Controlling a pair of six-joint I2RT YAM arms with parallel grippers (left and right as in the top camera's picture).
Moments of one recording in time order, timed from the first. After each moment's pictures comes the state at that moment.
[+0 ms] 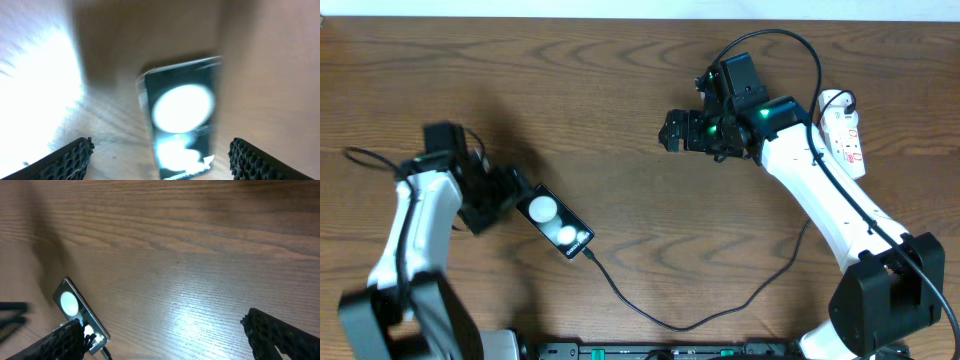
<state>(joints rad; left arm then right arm) 0.24 1.54 1.01 -0.89 0.28 -0.42 0.40 1.74 1.44 -0.77 -0.27 0.47</state>
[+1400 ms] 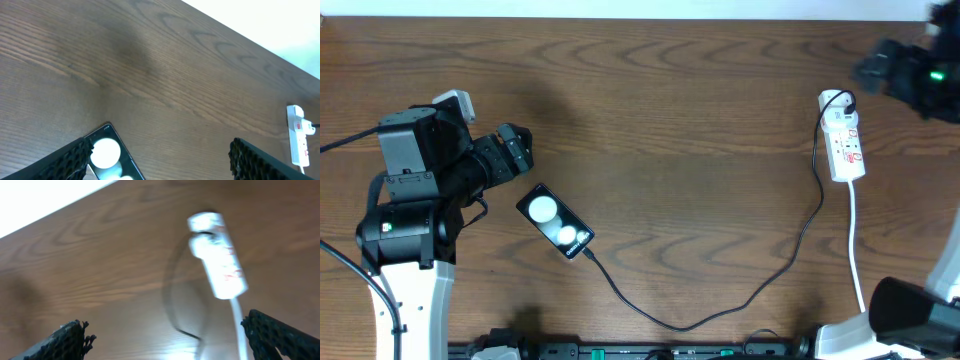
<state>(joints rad) 0.11 1.09 1.17 -0.84 0.29 -0.35 -0.31 1.71 2.11 -1.42 -0.26 0.09</state>
